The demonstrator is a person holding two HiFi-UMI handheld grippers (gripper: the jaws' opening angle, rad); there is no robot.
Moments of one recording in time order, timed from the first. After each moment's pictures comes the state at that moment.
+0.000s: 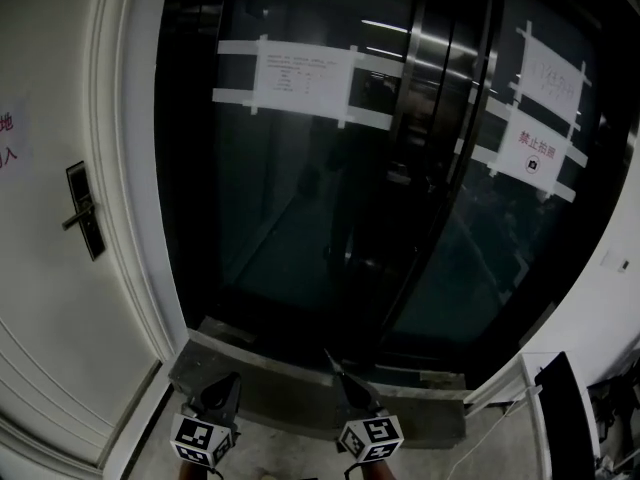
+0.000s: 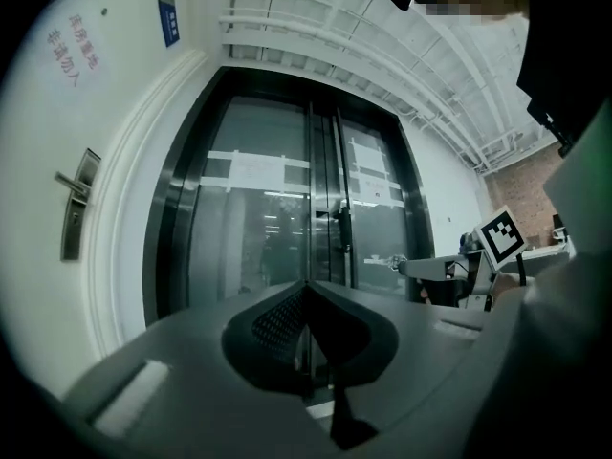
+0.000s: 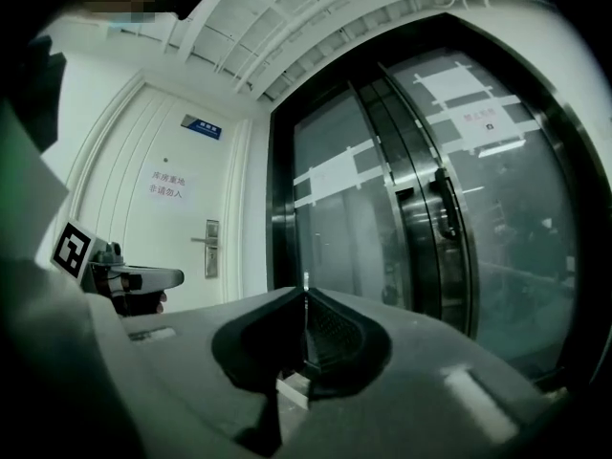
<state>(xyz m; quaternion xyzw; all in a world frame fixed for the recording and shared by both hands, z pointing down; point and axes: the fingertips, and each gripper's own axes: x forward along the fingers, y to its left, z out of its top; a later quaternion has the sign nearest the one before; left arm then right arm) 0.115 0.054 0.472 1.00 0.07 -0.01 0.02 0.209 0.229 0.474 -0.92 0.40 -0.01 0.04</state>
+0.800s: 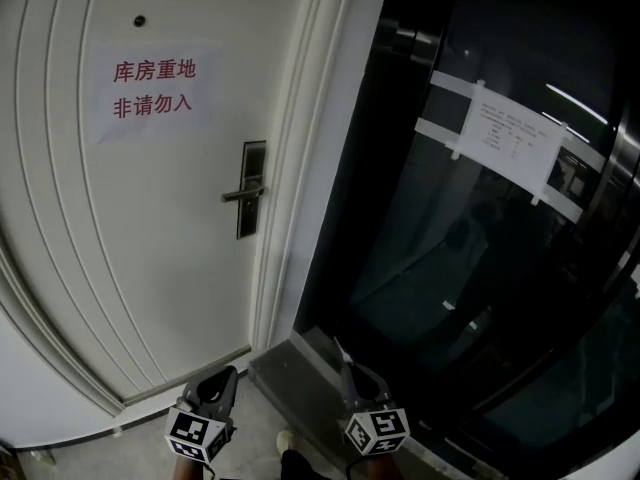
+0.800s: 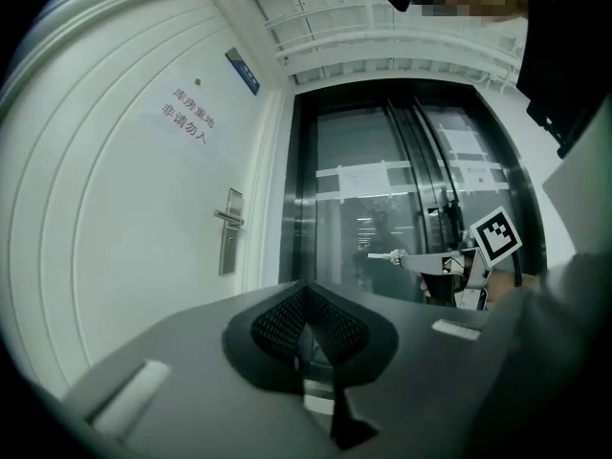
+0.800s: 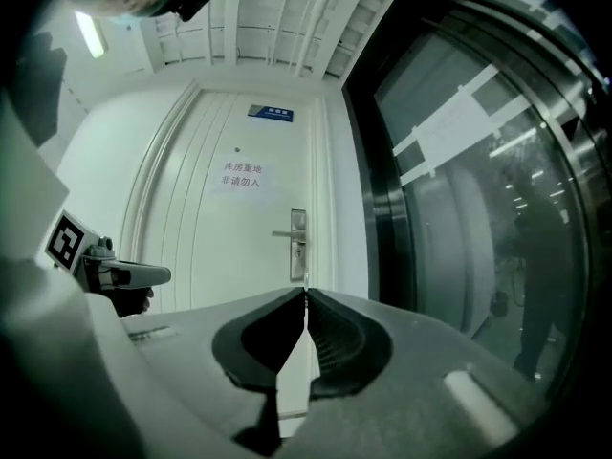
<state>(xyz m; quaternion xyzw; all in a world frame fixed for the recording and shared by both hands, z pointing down) -0.014 -0.158 0.485 0.97 -0.25 -0.03 0.02 0.189 -0.058 0.469 -0.77 0.64 0.01 0.00</state>
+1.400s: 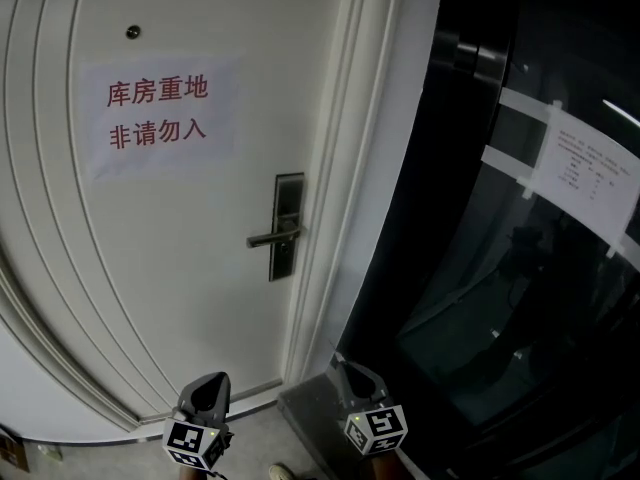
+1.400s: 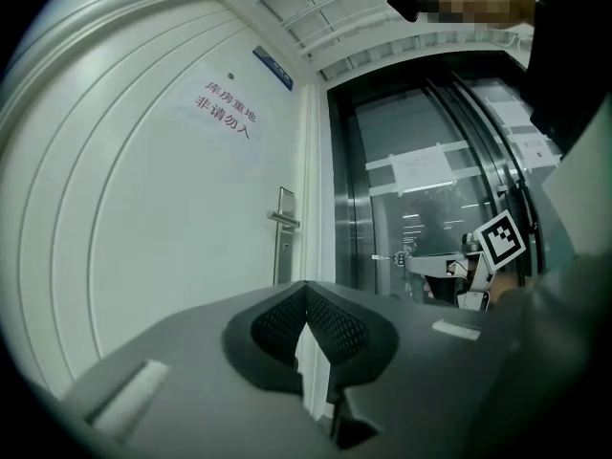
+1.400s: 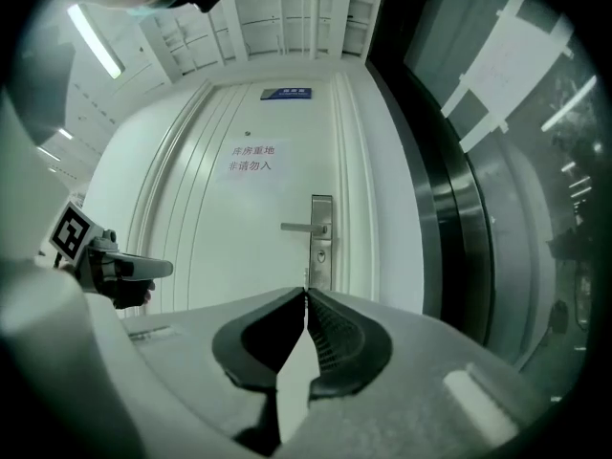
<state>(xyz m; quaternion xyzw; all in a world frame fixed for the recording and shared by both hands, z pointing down) -0.006 -0.306 0.483 0.93 -0.38 -0.04 0.01 0.219 -0.256 0.468 -0.67 0.74 0.03 -0.02</state>
